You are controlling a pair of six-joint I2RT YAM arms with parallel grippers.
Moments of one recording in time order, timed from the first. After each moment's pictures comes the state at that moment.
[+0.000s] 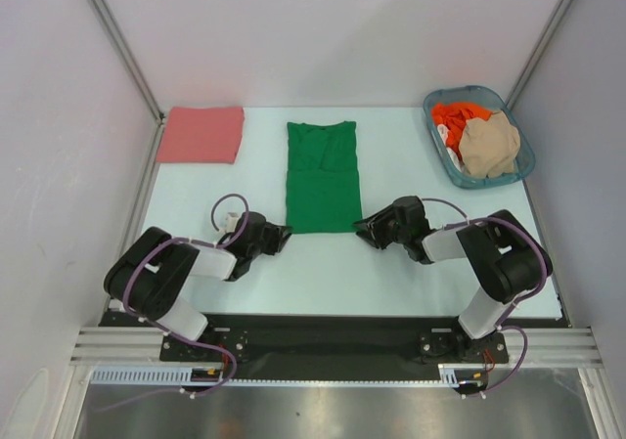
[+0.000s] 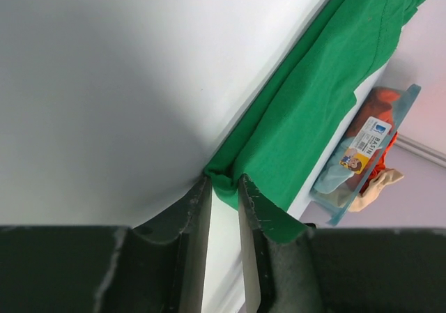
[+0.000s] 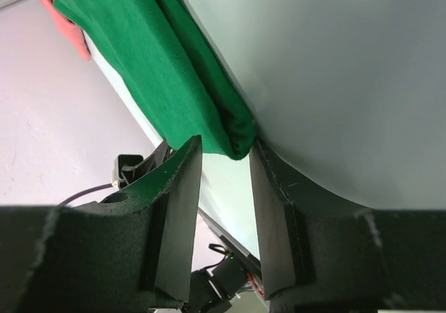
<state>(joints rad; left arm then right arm) -0.50 1.55 0.38 0.48 -0.10 -1.65 0.45 1.68 0.54 0.46 -0.19 1.46</state>
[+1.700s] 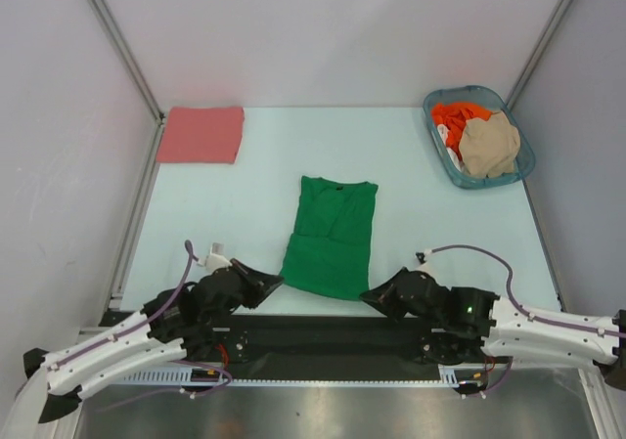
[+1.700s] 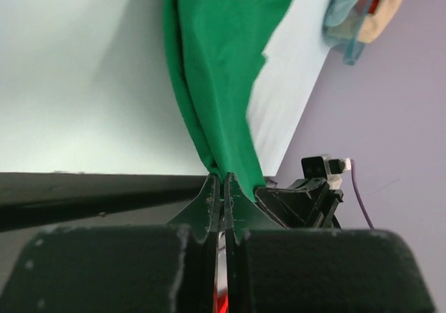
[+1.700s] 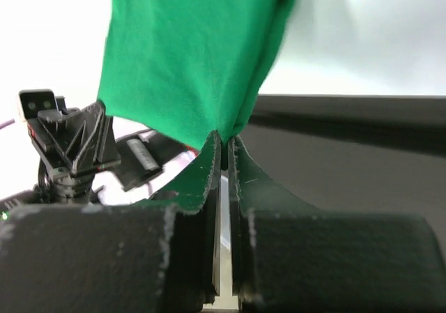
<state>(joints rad) -1.06 0.31 0.28 -0.59 -0.31 -1.74 1.24 0.63 0.31 -0.41 0.30 1.80</state>
